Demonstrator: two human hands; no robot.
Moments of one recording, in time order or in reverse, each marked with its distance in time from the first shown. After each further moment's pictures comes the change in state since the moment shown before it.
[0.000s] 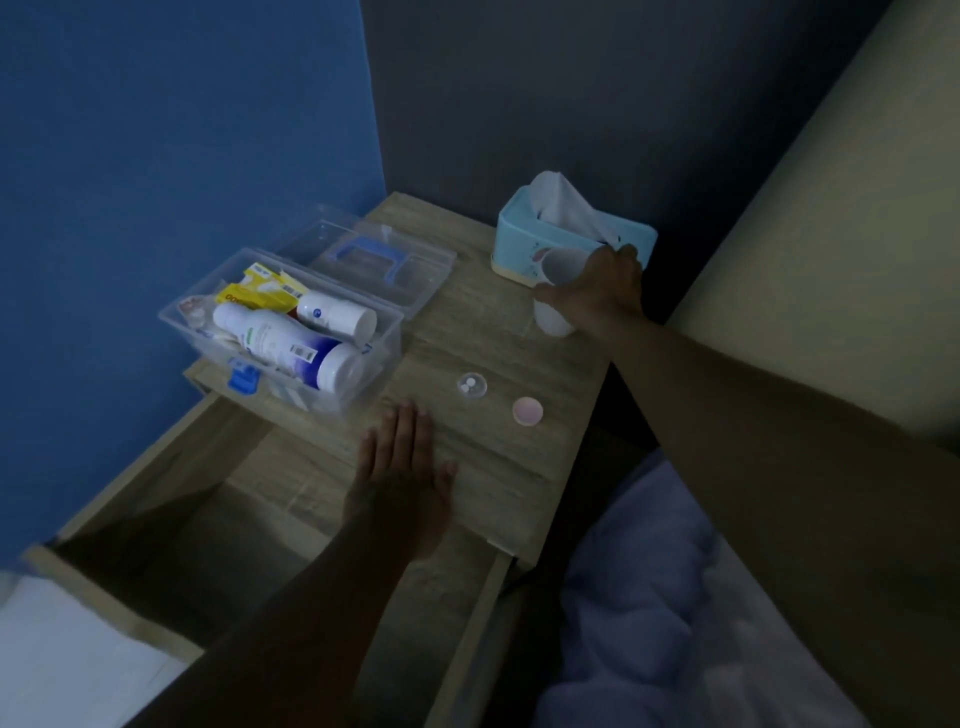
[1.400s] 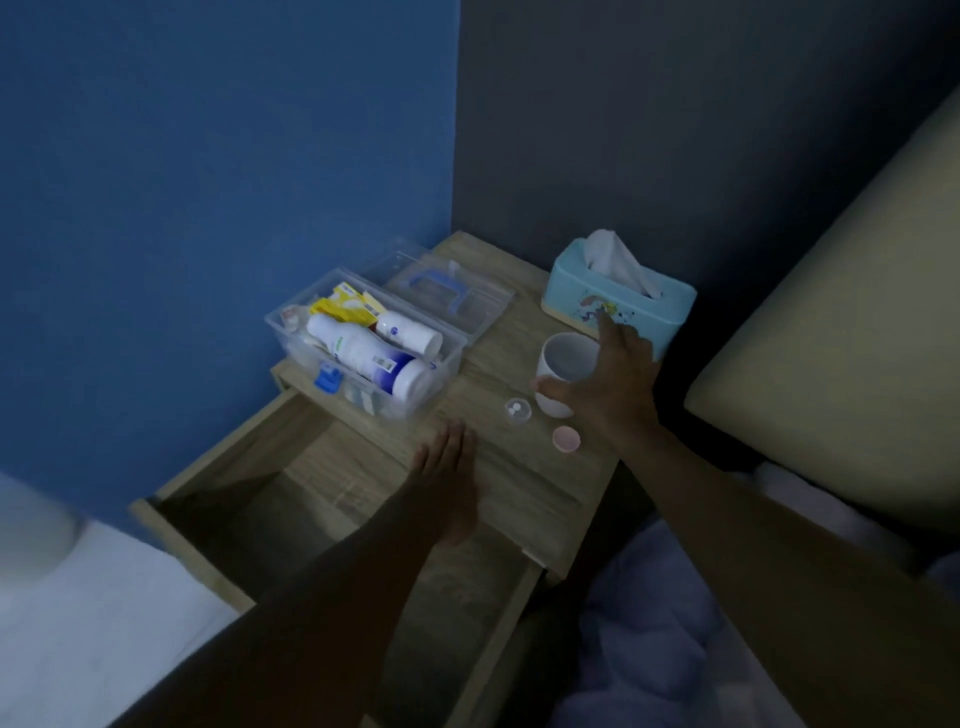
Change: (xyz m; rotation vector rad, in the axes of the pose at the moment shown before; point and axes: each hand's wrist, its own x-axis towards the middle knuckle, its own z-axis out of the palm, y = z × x) left_hand -0.005 -0.008 -0.039 -0.104 -0.285 0.063; right_hand -0.108 -0.022 -0.016 0.029 -0.018 -0.297
